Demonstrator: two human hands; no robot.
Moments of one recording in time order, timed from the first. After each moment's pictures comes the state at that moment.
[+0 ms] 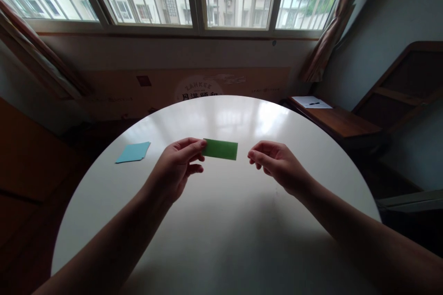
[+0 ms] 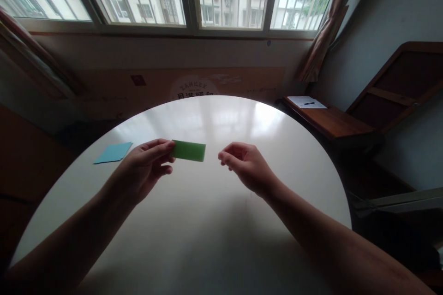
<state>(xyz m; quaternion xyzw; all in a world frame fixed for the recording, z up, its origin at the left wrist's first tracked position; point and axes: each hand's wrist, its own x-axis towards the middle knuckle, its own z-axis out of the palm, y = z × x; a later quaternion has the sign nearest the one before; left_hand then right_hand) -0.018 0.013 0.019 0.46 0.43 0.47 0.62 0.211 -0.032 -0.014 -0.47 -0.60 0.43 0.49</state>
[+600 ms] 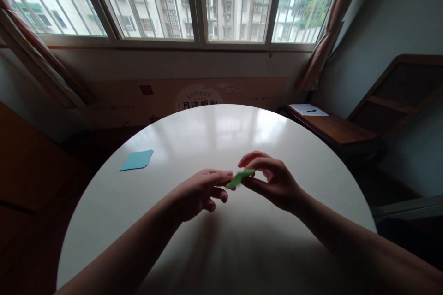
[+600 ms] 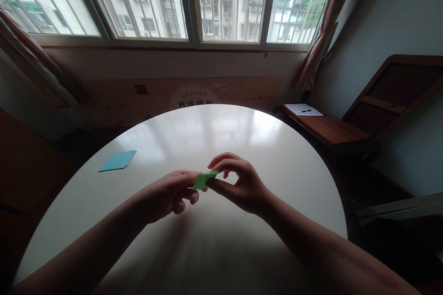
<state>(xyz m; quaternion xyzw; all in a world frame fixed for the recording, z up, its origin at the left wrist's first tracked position) -0.006 0.000 0.009 0.50 0.42 0.18 0.74 0.198 -0.044 -0.013 -0.31 -0.69 0.34 0.56</state>
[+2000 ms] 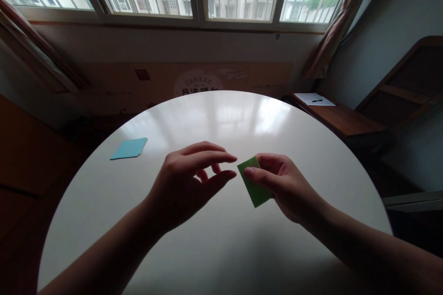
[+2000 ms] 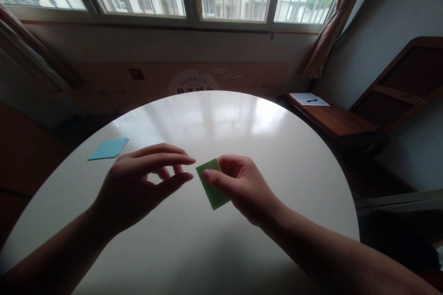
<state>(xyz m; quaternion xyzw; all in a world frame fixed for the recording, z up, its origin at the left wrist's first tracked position) -0.012 -0.016 0.029 0.85 0.24 0.42 0.21 0.189 -0.061 -0.011 -0.37 -0.48 0.61 0.52</state>
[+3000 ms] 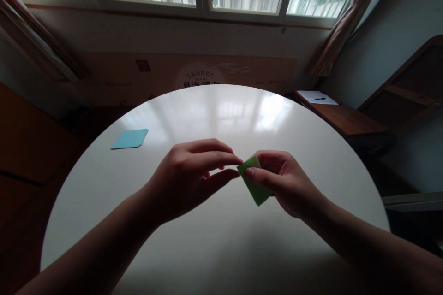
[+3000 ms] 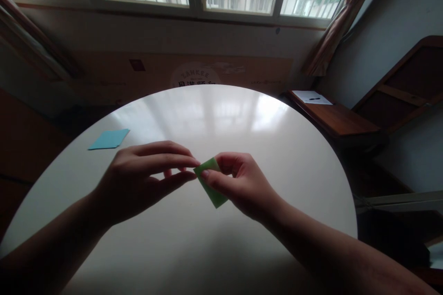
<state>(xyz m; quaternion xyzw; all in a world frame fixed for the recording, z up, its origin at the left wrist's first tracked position) -0.015 -0.015 0.030 0.90 0.18 0.38 0.14 0.189 -0.064 -0.009 -0.36 -0.52 0.59 0.50</state>
